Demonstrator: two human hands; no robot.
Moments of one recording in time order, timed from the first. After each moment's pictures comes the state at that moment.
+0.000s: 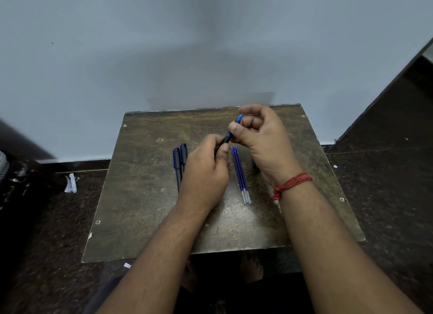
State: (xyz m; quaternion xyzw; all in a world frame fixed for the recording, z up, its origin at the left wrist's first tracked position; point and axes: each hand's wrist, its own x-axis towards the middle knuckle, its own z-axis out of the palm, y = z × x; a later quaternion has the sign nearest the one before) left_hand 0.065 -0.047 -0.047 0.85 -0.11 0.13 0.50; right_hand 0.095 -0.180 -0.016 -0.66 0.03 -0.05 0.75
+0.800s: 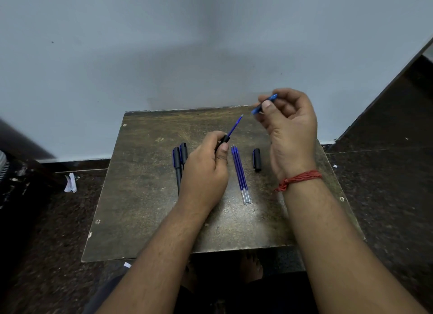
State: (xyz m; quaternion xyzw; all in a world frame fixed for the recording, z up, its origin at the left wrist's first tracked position) left_hand 0.064 -0.048 -0.047 0.86 -0.11 0.15 0.47; right_hand 0.102 -0.196 -0.007 -0.54 0.06 -0.22 0.81
